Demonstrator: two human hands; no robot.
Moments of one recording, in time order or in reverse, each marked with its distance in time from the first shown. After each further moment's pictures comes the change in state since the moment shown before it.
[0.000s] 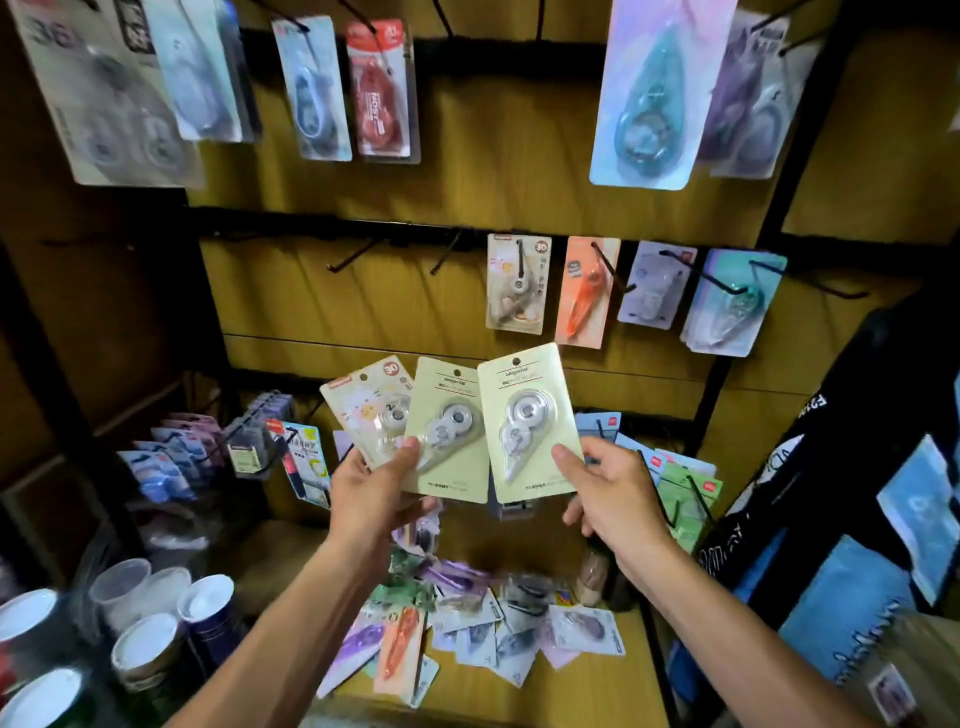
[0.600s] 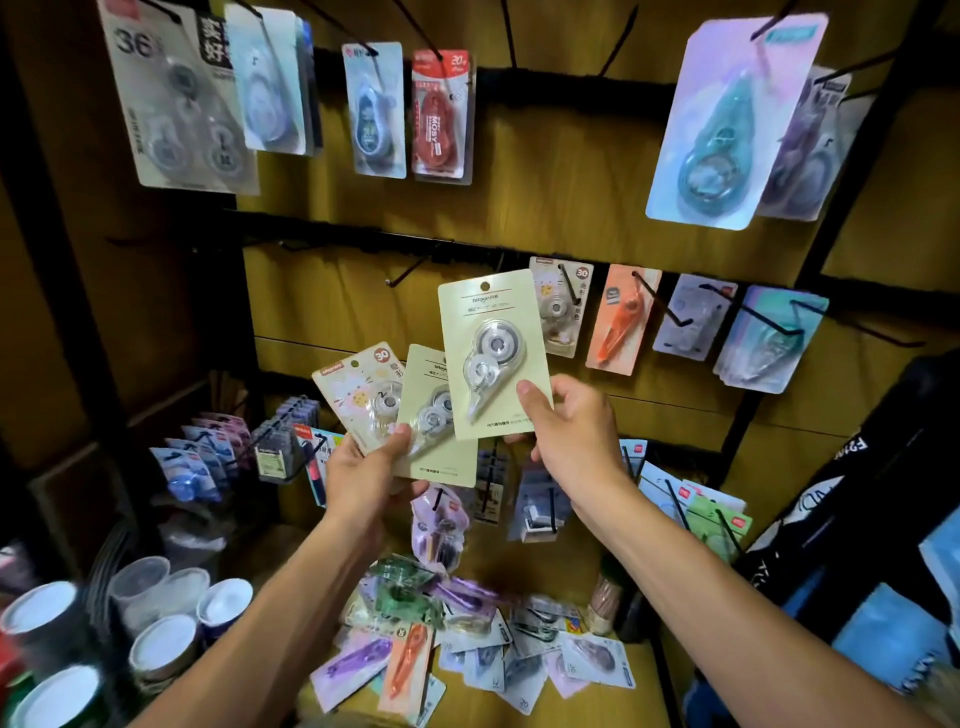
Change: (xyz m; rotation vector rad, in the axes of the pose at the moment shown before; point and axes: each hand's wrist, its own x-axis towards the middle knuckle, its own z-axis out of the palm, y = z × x) left_hand 0.032 0.034 -0.031 -0.026 0.061 0.071; right_hand 0.019 -0.086 0.072 -0.155 0.073 -0.257
